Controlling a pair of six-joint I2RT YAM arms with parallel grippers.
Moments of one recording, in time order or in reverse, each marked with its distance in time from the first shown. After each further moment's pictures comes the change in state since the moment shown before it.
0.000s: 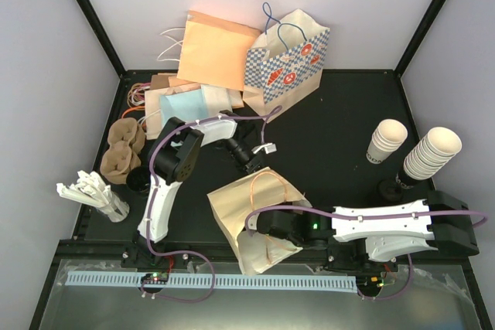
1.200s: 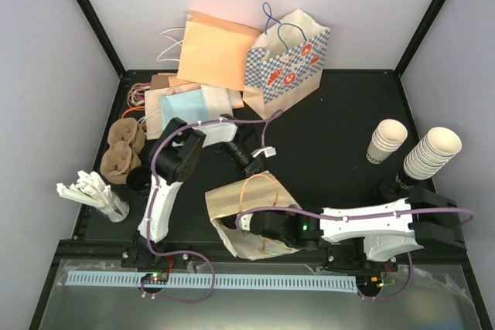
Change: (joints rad) left arm -0.011 0.008 -0.047 0.042 0.017 0.061; right arm -0.008 0.100 -0.012 0.105 -0.005 -0.003
